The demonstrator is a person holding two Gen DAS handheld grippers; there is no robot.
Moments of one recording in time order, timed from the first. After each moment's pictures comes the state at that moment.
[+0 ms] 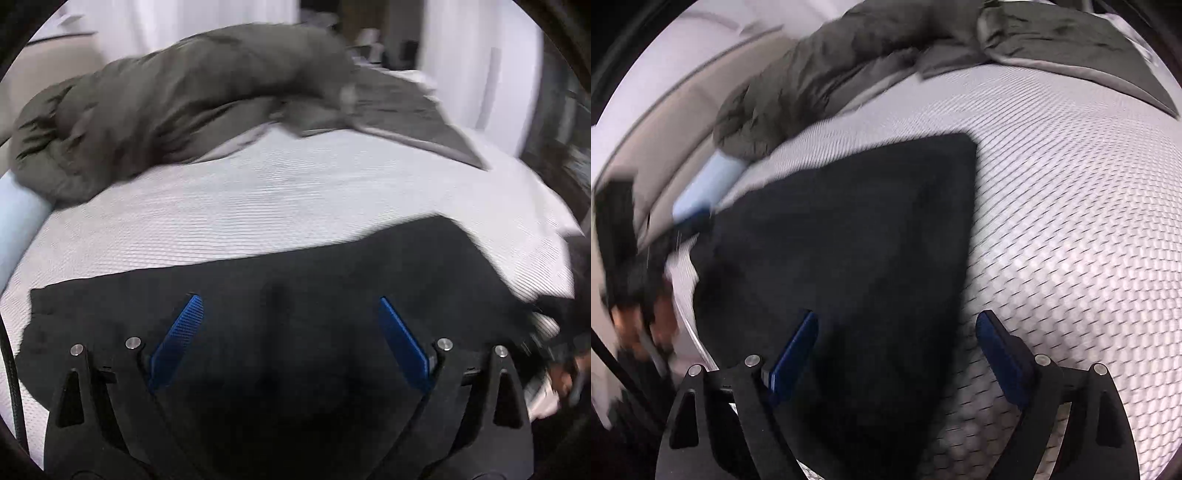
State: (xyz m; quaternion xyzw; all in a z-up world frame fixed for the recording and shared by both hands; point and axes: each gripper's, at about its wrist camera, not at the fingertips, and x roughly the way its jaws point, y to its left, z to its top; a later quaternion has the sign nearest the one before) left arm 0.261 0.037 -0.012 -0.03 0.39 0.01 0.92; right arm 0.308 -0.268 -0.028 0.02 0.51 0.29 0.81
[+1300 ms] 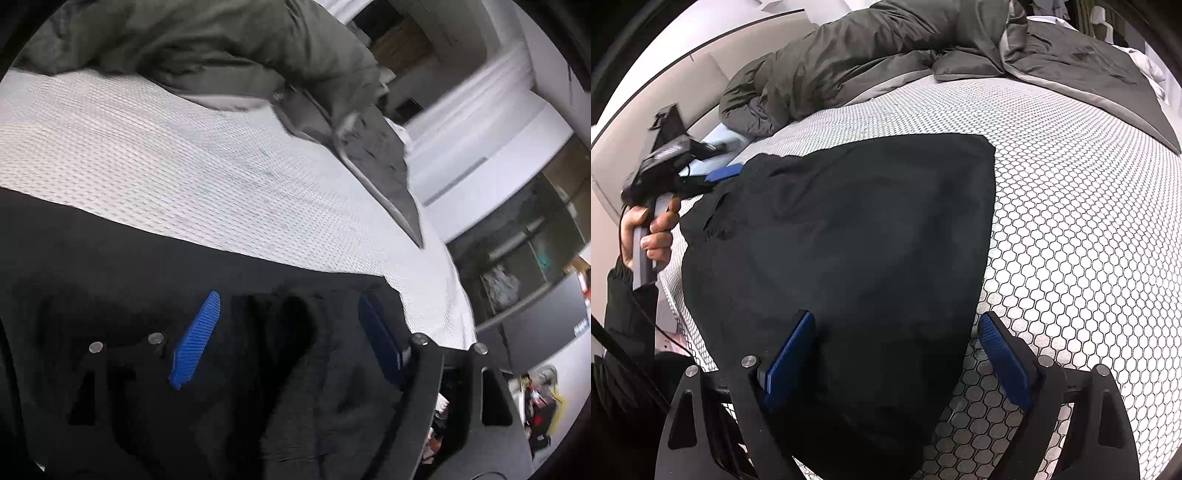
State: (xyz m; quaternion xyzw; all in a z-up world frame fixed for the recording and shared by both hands) left arm 0.290 0.123 -0.032 -0.31 0.40 -0.14 0.85; right arm 0.302 -0.256 -0.024 -0.01 0.49 0.30 0.82
